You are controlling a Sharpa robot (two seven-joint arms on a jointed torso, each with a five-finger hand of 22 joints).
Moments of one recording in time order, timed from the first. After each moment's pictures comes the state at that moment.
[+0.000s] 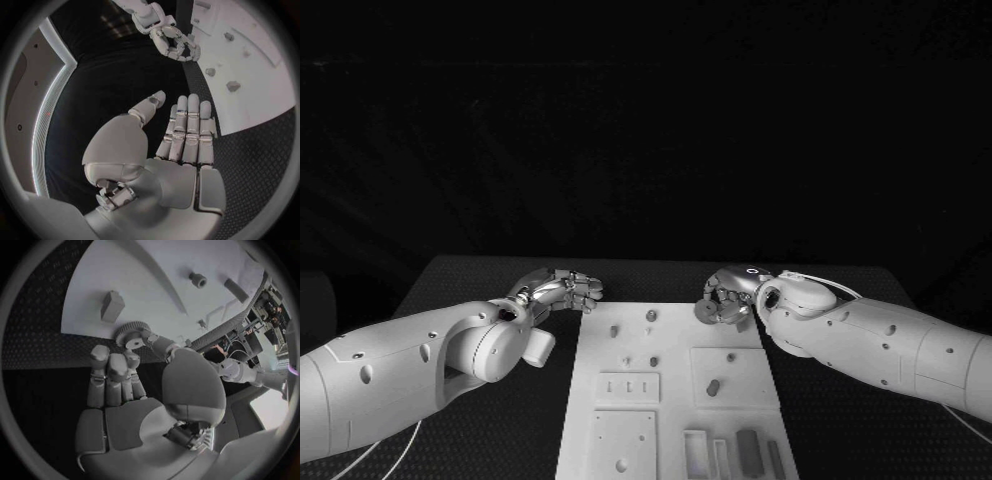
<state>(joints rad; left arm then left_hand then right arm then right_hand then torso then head) 1.33 -0.75 -0.15 1.33 -0.10 -0.26 0.18 1.10 -0.08 0.49 -0.29 0.19 0.83 0.17 0.39 0.47 1.18 0.10 0.20 0.20 1.00 0.07 0.54 0.60 0.04 0.77 -0.03 0.53 1.31 1.28 -0.63 -0.09 1.09 -1.56 -0.23 -0.10 1.10 -0.28 0.73 -0.10 0.05 0.86 0.10 0.29 0.49 1.11 0.00 1.12 1.08 1.29 -0.11 1.25 1.04 0.22 1.17 -0.06 1.06 1.31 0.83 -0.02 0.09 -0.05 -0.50</state>
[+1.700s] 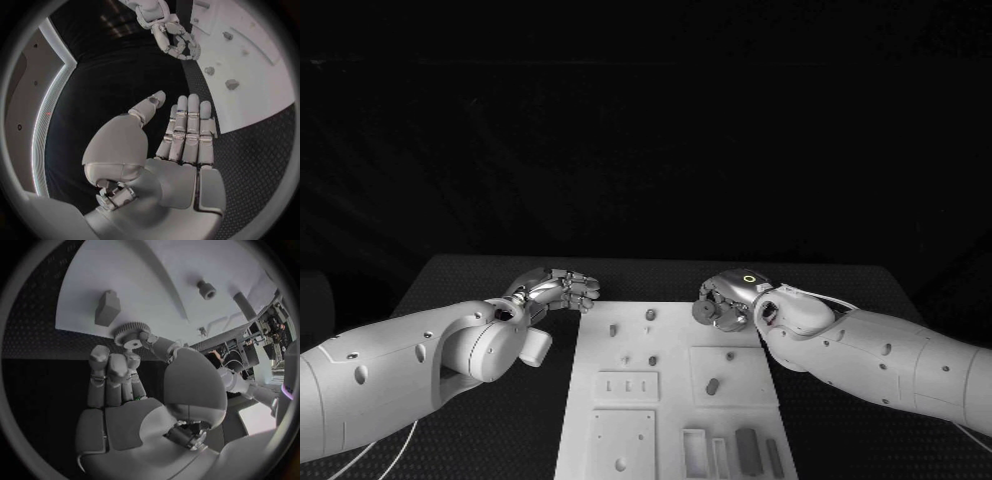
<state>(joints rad) 1.33 -0.76 -0.15 1.33 -0.10 -0.26 0.18 1.09 -0.08 0.49 -0.29 0.19 0.83 0.17 0.39 0.47 1.18 0.10 0.20 0.20 1.00 0.07 0.53 0.61 0.04 0.77 -0.03 0.53 1.31 1.24 -0.64 -0.11 1.12 -1.68 -0.39 -0.11 1.11 -0.27 0.85 -0.10 0.06 0.88 0.08 0.31 0.48 1.12 0.00 1.15 1.04 1.30 -0.11 1.24 1.06 0.22 1.17 -0.06 1.08 1.31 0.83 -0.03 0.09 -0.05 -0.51</state>
